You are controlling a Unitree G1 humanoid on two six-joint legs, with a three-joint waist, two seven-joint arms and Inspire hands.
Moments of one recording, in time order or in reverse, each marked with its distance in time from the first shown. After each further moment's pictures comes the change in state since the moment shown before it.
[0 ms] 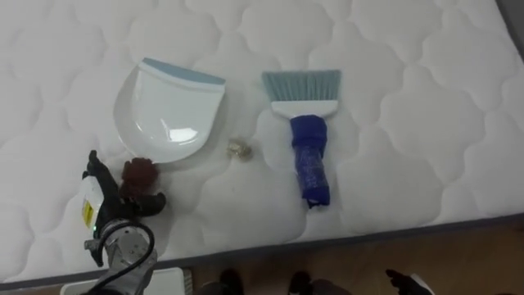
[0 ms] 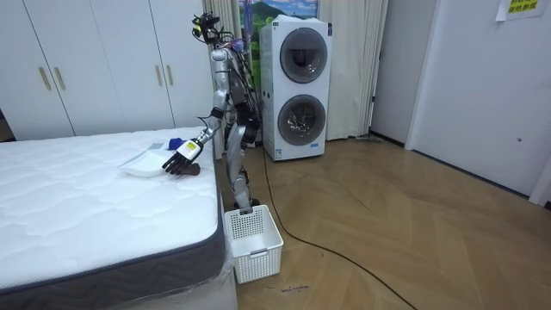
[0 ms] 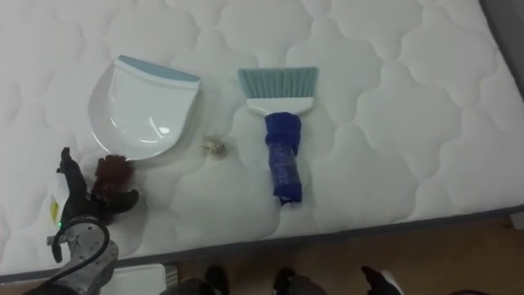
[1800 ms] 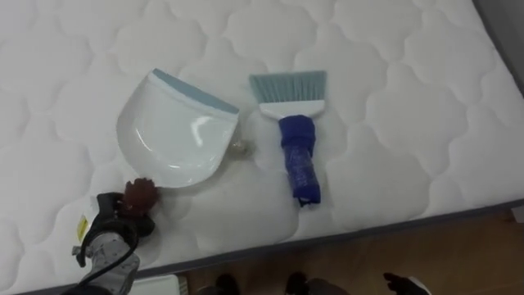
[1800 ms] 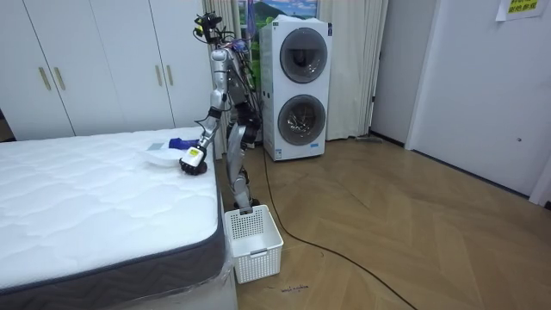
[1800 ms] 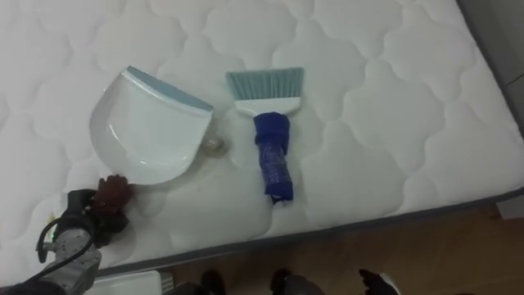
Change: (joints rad) left arm -0.046 0.057 0.001 0.124 -0.051 0.161 -0.228; right arm -0.020 0.010 0.000 -0.011 0.069 0.054 0.026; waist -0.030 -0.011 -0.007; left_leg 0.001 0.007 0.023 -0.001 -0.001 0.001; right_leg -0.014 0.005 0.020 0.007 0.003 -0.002
